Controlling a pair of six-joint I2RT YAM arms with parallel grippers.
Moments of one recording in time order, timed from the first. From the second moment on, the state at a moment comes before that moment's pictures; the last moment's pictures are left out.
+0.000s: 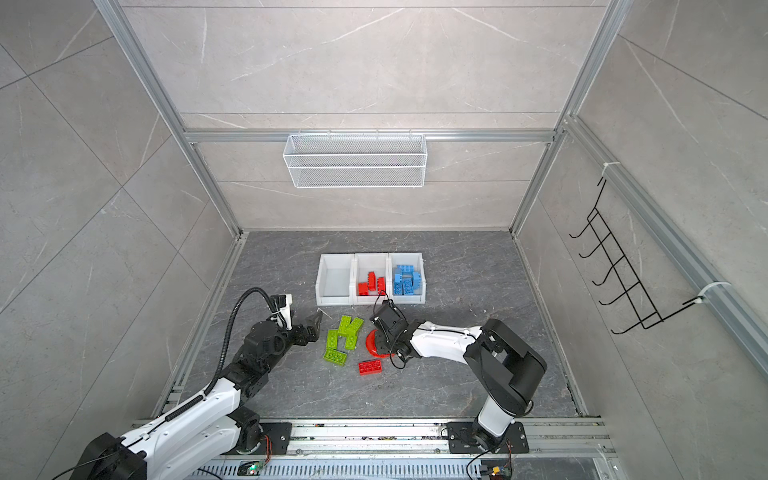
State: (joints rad) left arm -0.48 0.88 0.25 0.28 -0.10 -0.33; right arm 0.84 1.66 0.83 -0.23 0.12 0.61
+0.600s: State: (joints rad) left arm -0.48 0.95 0.40 0.29 -0.03 -0.43; right arm 0.83 1.39 0.91 -0.28 0.18 0.50
